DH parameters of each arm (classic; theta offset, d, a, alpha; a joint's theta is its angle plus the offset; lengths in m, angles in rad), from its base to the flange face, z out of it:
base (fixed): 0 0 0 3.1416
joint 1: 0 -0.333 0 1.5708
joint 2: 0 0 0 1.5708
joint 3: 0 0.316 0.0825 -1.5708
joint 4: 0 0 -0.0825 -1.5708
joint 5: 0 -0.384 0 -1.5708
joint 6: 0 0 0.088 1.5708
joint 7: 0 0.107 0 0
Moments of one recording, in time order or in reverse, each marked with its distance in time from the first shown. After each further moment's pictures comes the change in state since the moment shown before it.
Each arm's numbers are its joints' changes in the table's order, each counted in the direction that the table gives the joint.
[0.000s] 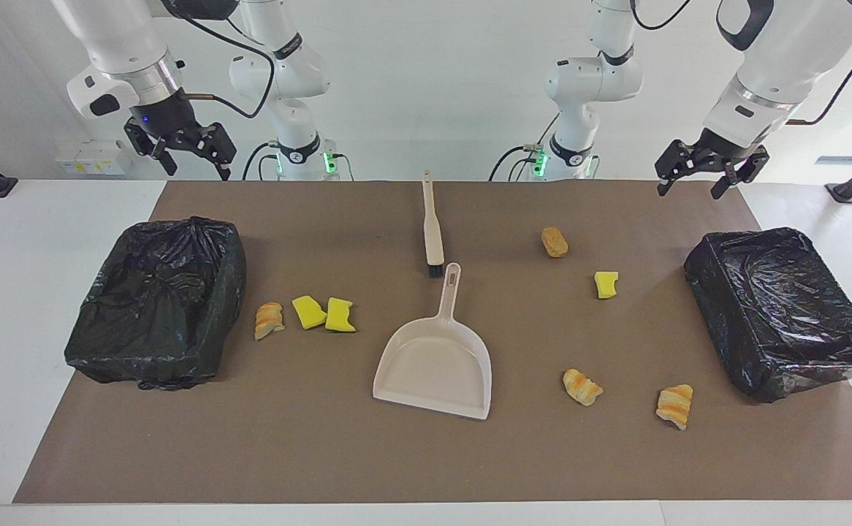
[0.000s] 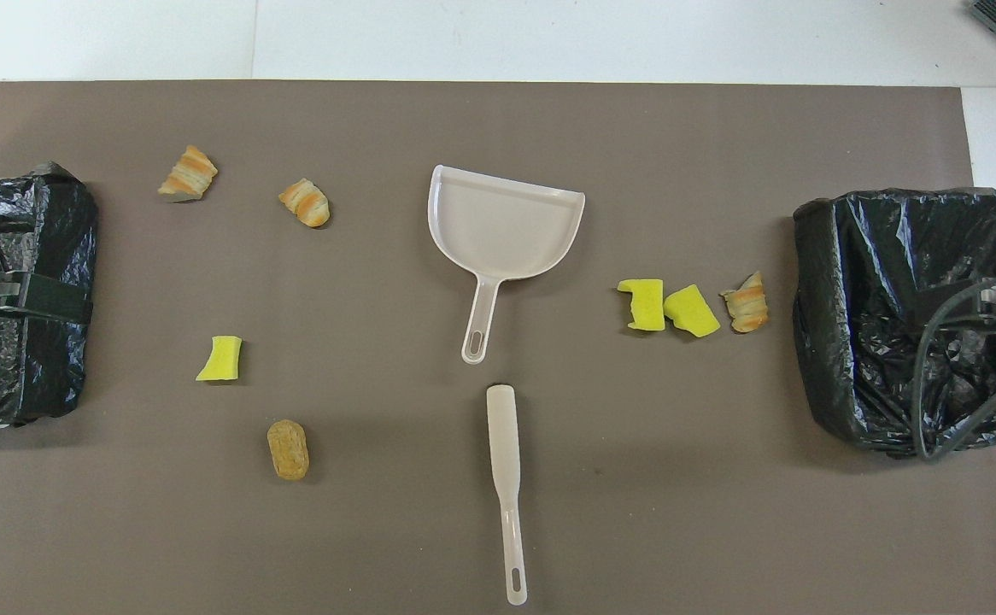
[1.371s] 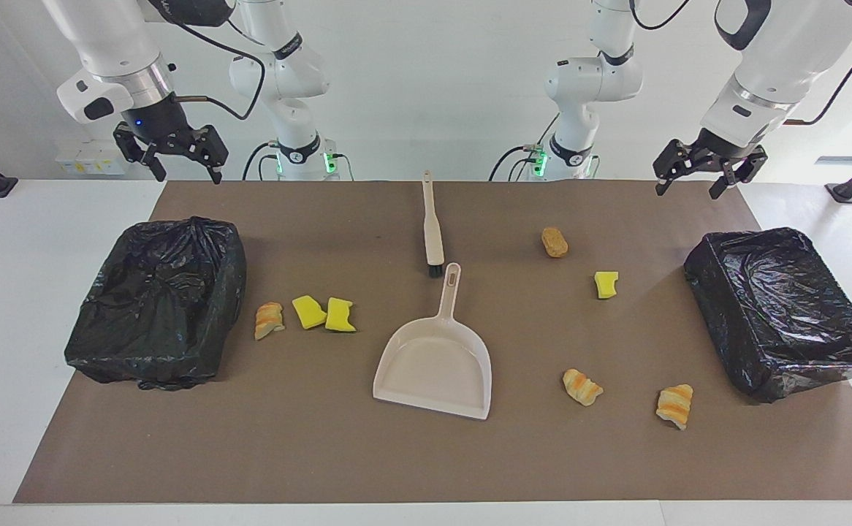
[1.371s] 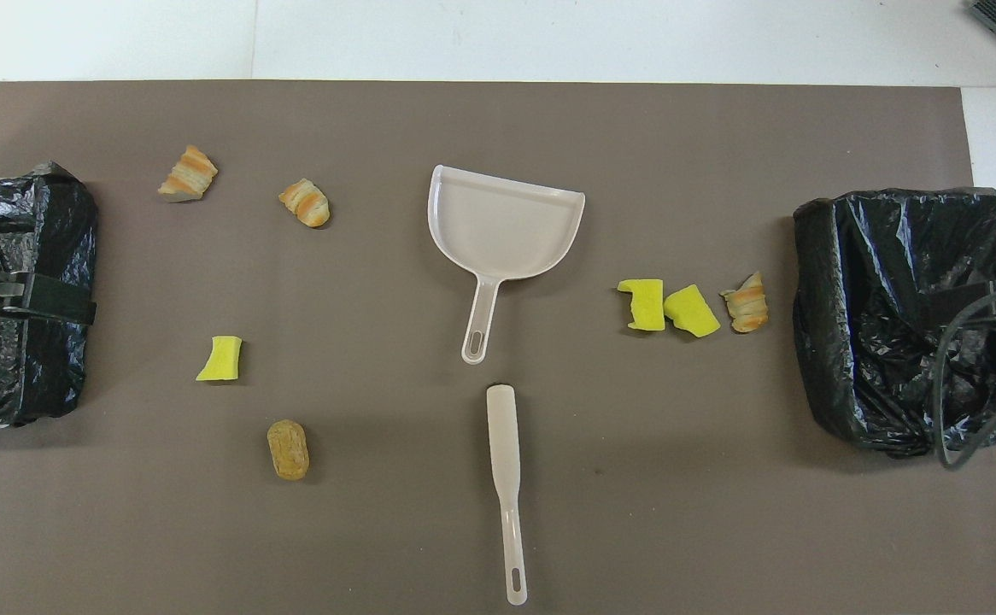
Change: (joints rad) left arm 0.001 0.000 -0.005 0.000 0.000 0.000 0.000; right arm 0.014 0.000 -0.006 0.013 0.020 0.039 -0.129
